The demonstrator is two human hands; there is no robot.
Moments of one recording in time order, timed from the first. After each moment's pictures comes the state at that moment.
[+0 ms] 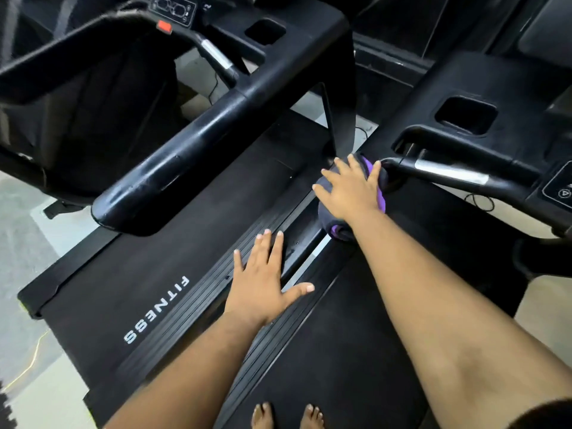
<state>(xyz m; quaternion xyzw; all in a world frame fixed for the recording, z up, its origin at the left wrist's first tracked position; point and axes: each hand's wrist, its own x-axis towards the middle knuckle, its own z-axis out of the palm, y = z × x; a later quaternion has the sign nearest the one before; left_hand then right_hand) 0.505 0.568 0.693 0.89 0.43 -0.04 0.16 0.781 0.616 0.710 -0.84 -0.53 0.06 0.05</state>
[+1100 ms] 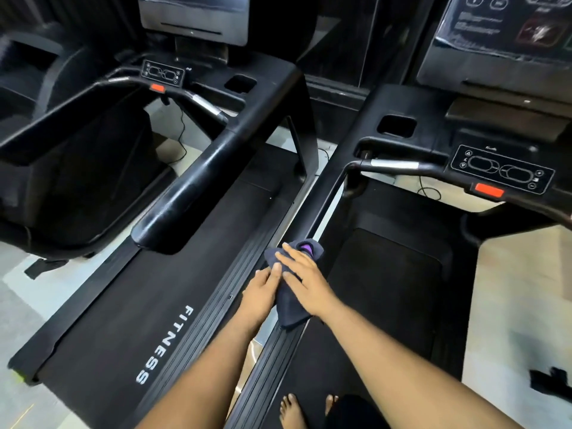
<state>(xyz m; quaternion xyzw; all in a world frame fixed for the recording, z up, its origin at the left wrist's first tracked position) 0.410 0.533 0.753 0.59 0.44 0.10 0.67 0.547 0.452 0.735 -0.70 -0.50 0.26 0.43</state>
